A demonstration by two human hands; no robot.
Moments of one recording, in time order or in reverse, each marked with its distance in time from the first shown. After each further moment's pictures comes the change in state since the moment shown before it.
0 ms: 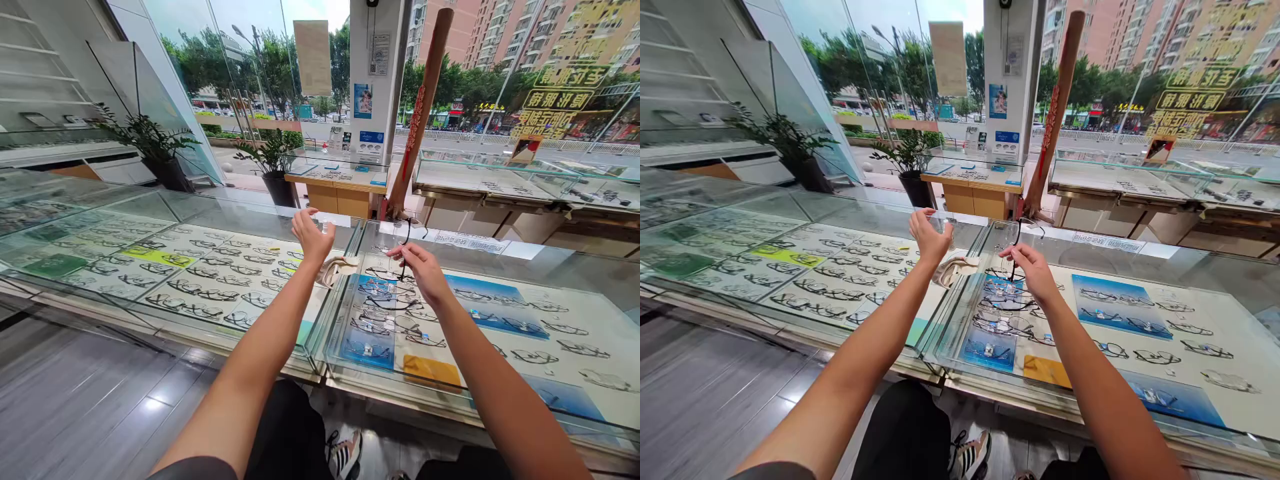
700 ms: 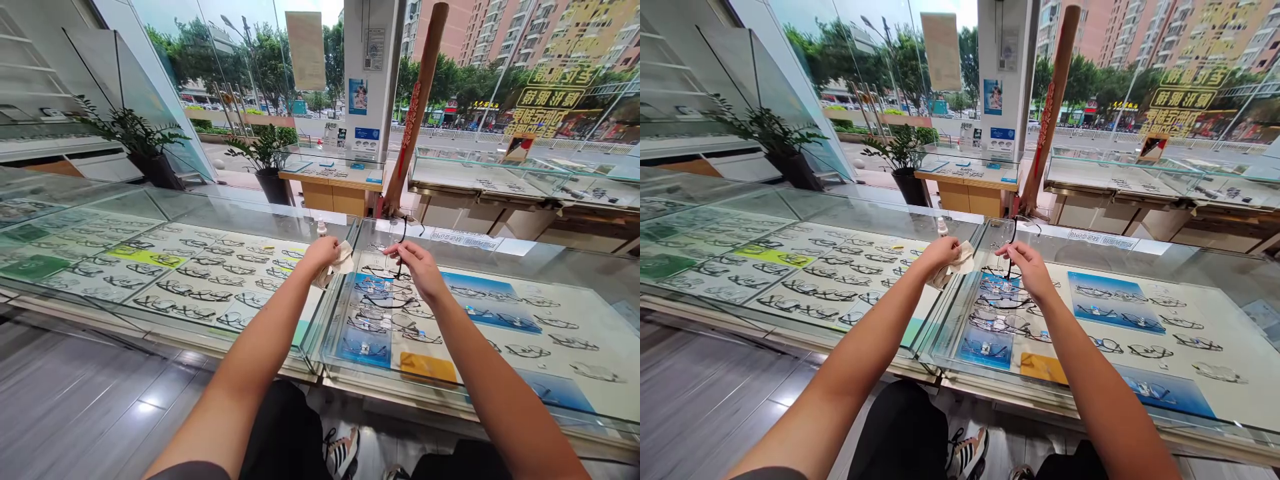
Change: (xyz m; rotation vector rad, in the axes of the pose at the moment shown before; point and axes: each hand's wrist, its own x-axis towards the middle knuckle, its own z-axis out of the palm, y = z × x) left_hand -0.005 -0.007 0.007 0.106 -0.770 0.038; right_hand 0.001 -0.002 0.001 -0.003 0.008 0.005
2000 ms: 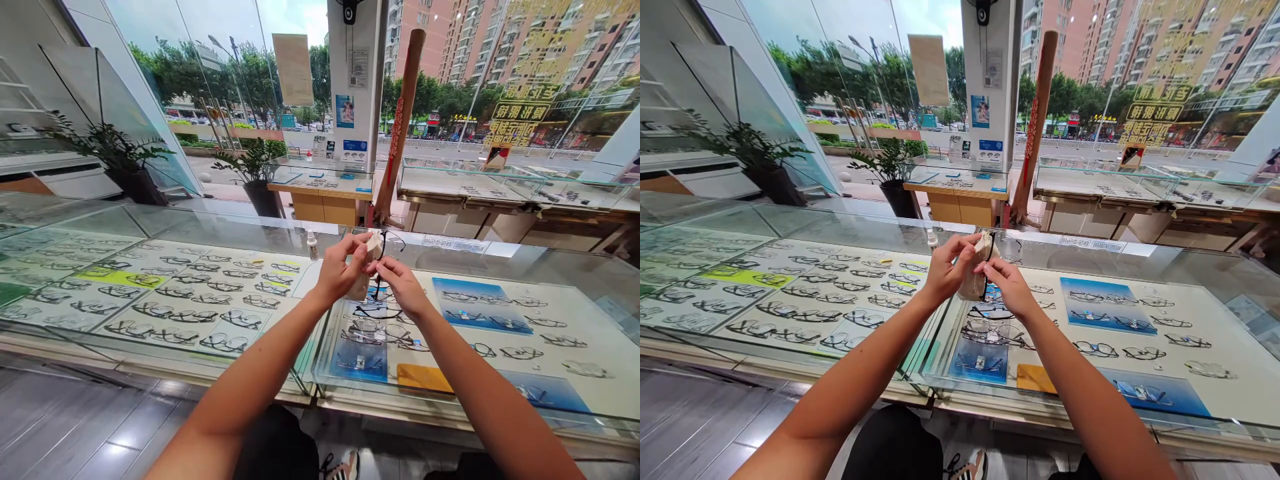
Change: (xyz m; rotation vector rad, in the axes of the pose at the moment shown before) left_hand -0.080 0.097 -0.004 -0.661 0.306 0.581; right_hand -0.009 -0.006 0.027 0.105 -0.090 -0.002
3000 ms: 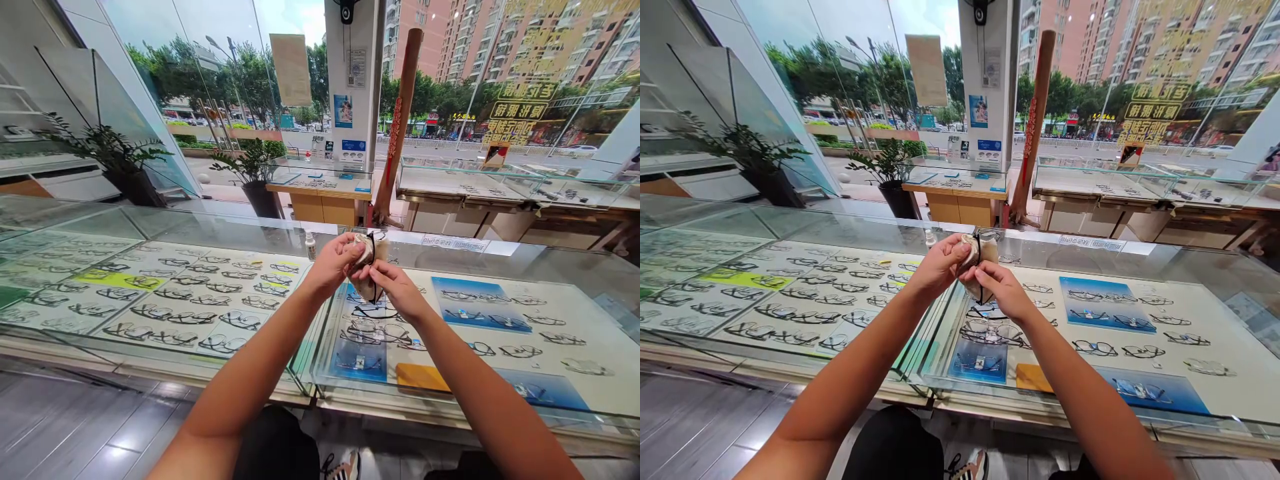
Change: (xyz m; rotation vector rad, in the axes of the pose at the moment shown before) left_hand 0.012 0.014 -0.006 -0.791 -0.255 -0.474; right_hand -0.004 -0.004 0.006 0.083 -0.131 0.024
